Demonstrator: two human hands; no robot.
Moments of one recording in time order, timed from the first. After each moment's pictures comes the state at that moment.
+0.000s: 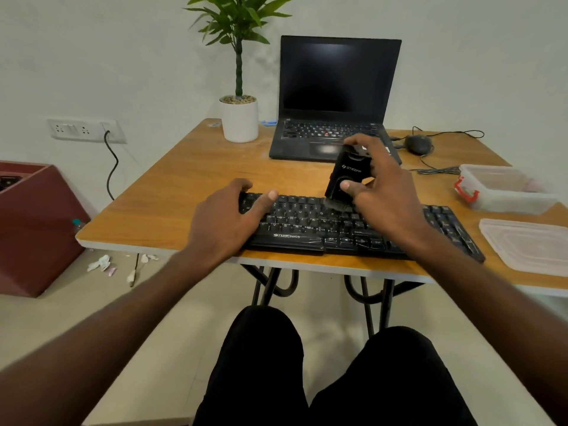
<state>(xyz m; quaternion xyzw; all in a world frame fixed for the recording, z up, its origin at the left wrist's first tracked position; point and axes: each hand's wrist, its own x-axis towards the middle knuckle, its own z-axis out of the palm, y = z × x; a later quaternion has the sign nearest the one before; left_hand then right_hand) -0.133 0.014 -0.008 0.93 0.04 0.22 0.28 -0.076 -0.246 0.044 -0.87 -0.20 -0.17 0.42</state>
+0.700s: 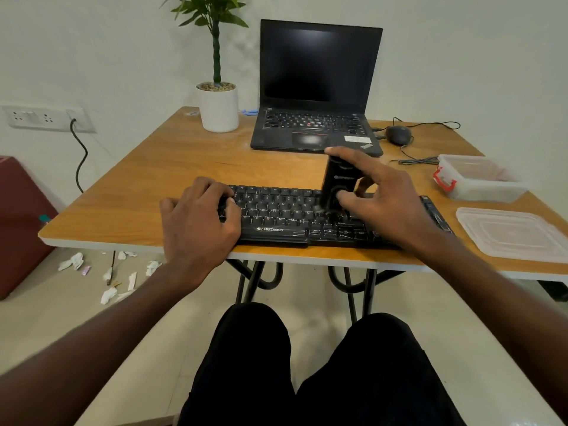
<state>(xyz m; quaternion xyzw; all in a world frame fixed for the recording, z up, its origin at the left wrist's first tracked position) -0.140 0.009 -0.034 0.92 0.06 0.35 0.18 -0.084 -0.283 0.038 -0.87 -0.28 -0.14 0.37</state>
